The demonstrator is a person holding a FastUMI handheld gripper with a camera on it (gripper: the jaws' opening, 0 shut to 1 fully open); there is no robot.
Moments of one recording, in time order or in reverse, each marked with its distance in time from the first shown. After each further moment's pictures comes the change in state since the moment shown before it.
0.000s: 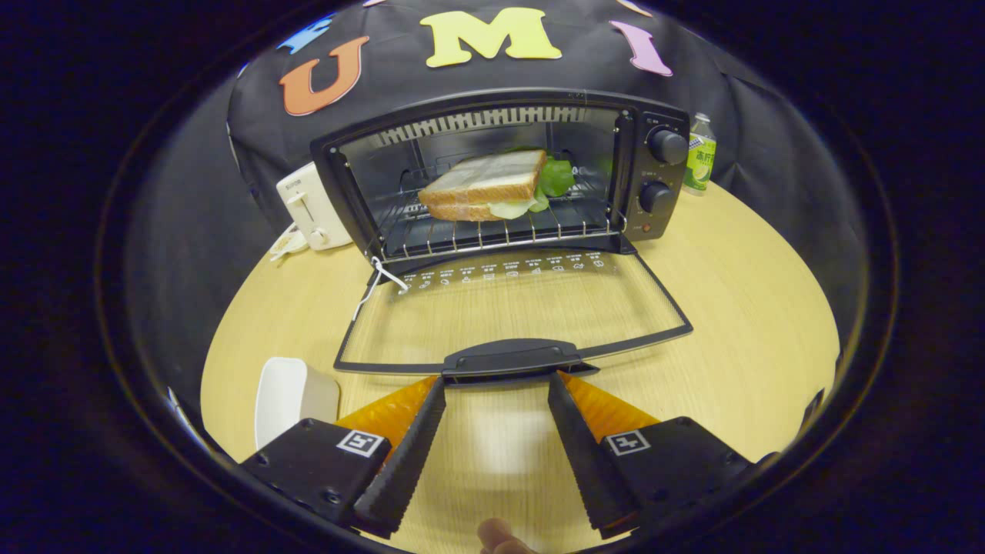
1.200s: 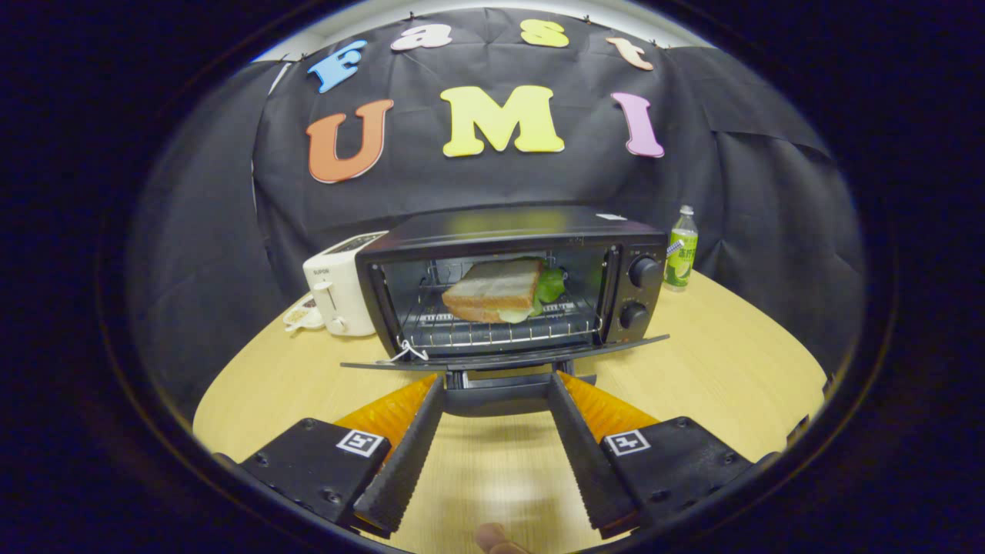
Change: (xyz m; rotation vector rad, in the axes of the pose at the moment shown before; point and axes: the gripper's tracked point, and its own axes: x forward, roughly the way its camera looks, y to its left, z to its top) arm -0.044 0.013 0.090 -0.023 -0.431 -0.011
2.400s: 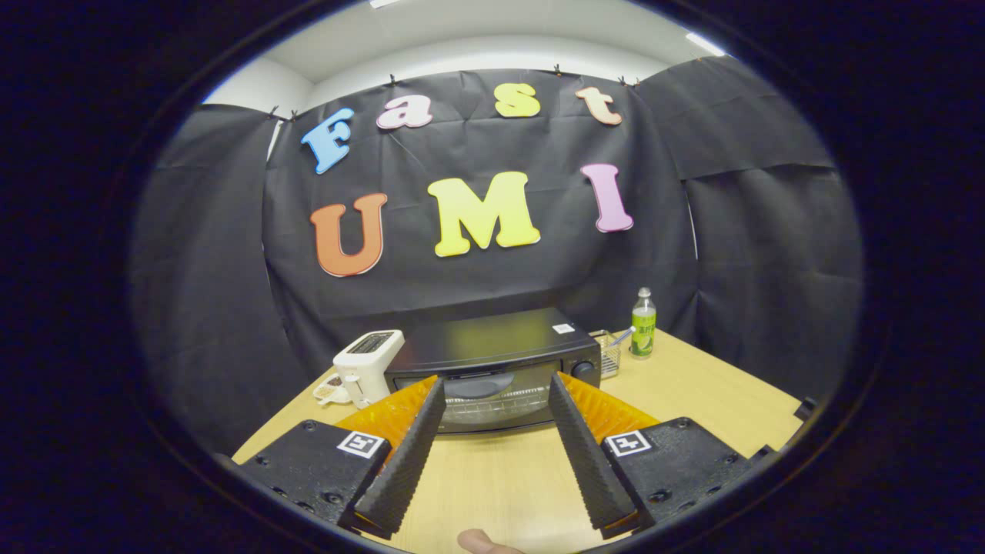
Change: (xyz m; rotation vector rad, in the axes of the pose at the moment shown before) arm -0.135 -0.038 0.122 0.034 -0.239 -0.008
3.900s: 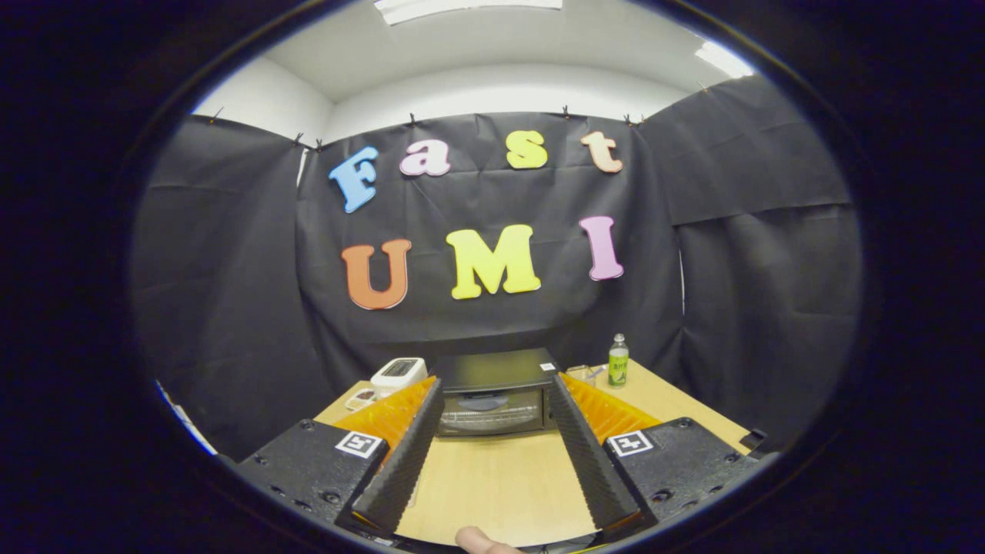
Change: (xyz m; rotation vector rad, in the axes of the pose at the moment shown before) arm -0.143 0.003 0.073 -0.029 -0.049 0.028
